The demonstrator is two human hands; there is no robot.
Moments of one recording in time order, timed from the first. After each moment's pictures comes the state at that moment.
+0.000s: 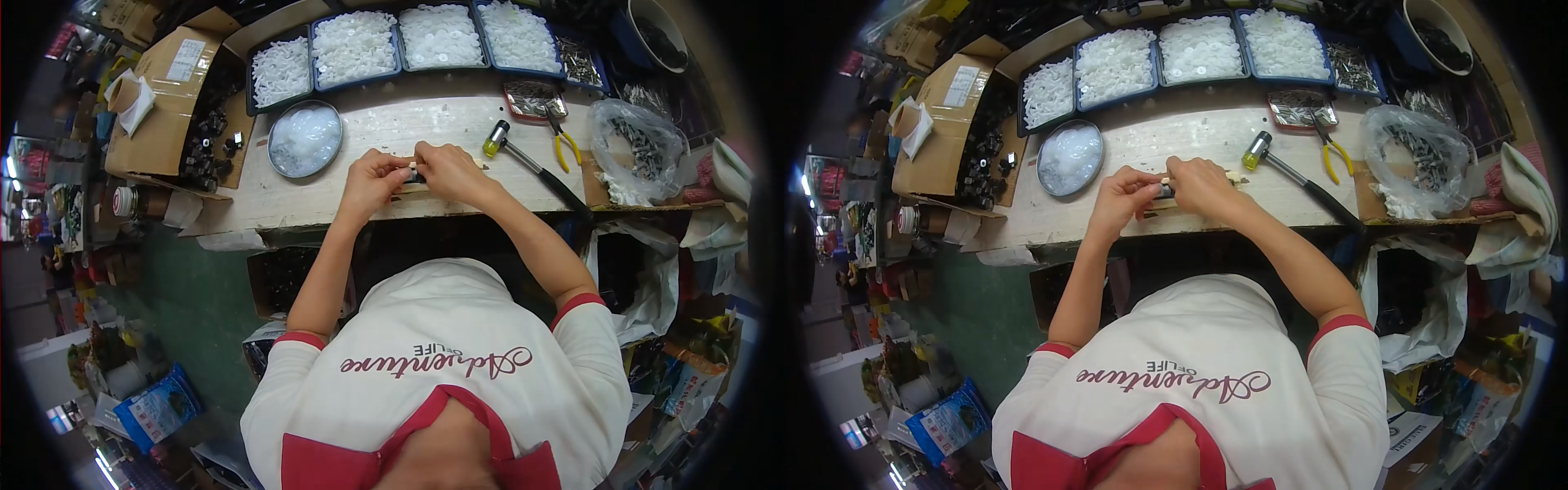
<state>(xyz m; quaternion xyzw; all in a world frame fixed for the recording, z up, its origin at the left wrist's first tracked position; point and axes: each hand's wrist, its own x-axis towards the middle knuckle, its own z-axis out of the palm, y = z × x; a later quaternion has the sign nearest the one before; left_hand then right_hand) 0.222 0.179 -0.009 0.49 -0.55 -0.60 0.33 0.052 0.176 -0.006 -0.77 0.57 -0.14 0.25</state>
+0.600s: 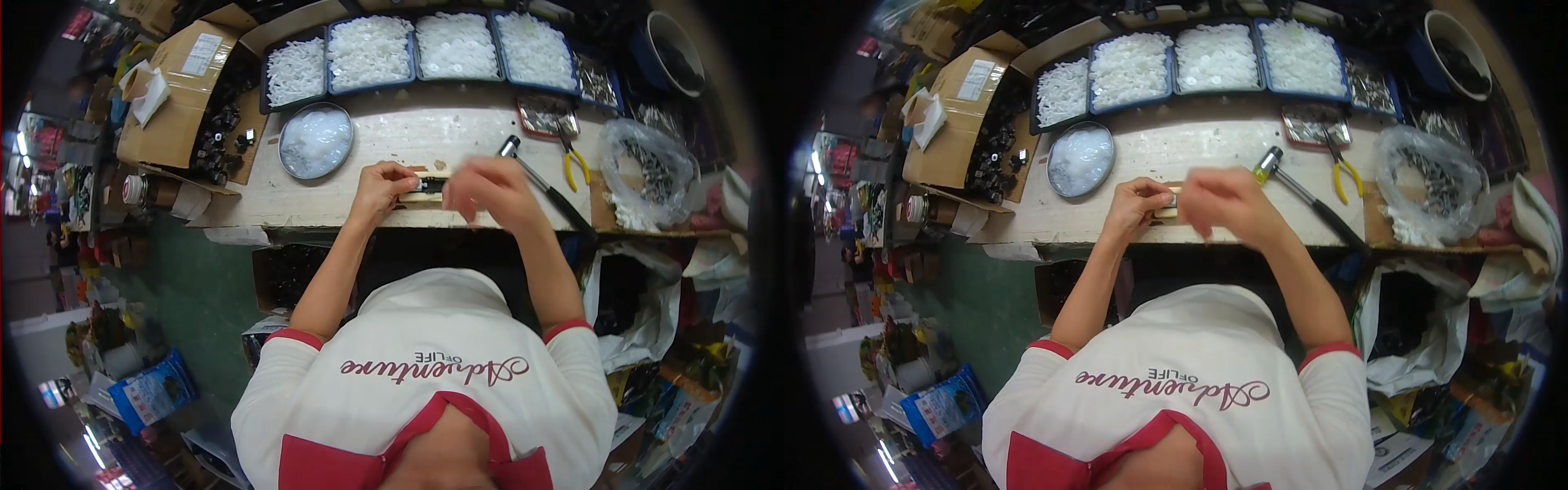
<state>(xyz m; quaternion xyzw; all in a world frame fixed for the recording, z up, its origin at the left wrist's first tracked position) 0.220 0.168 -0.039 0.52 -0.41 -0.67 0.35 0.014 0.208 0.065 -0.55 0.32 -0.42 0.64</state>
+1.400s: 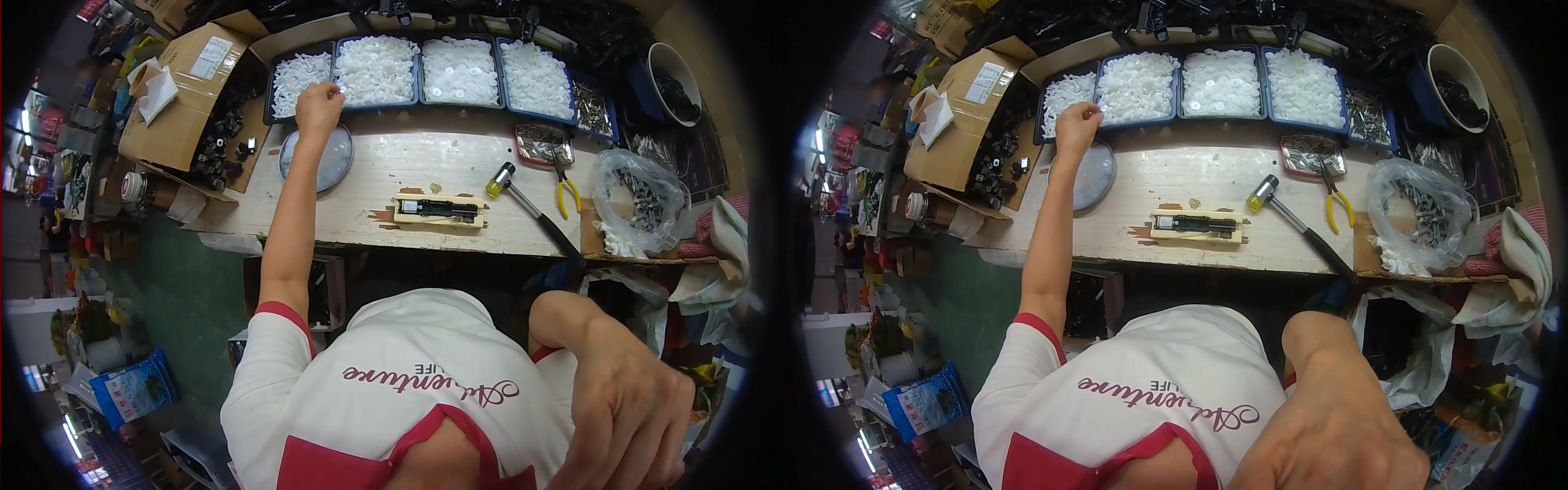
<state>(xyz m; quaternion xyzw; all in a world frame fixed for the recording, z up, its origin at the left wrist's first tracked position) 0.279 0.014 0.000 0.67 -0.66 -0.11 0.32 0.002 0.264 0.217 -0.56 -0.31 -0.47 0.61</state>
